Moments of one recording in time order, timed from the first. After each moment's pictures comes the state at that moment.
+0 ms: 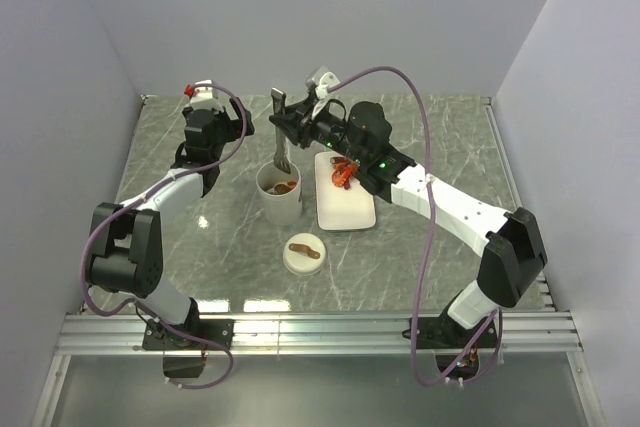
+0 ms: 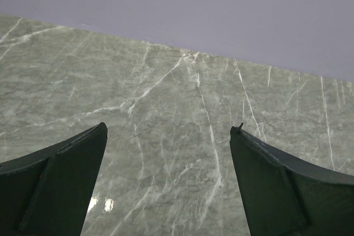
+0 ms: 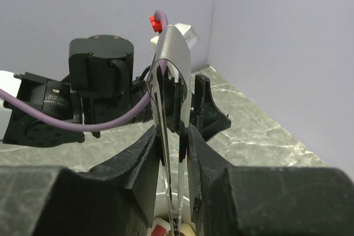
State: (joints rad) left arm -0.19 1.57 0.97 0.45 -0.13 -0.31; right arm 0.76 1.57 1.33 0.39 -0.28 0.04
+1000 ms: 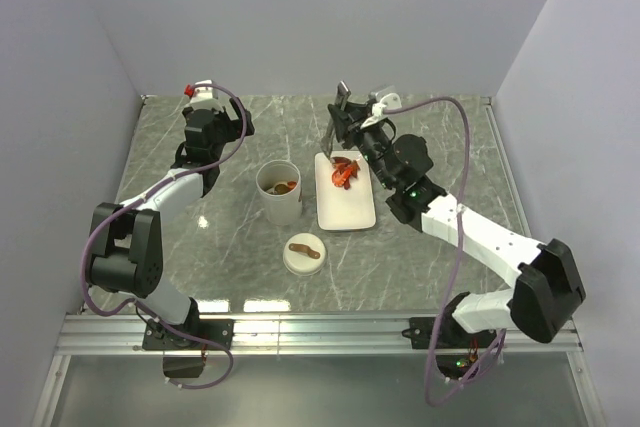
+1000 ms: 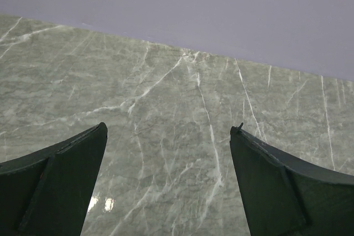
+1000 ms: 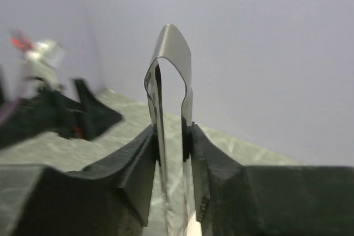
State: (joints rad) left arm -0.19 1.57 0.97 0.45 -0.13 -0.31; right arm 0.70 1.31 0.98 0.64 0.12 -0.02
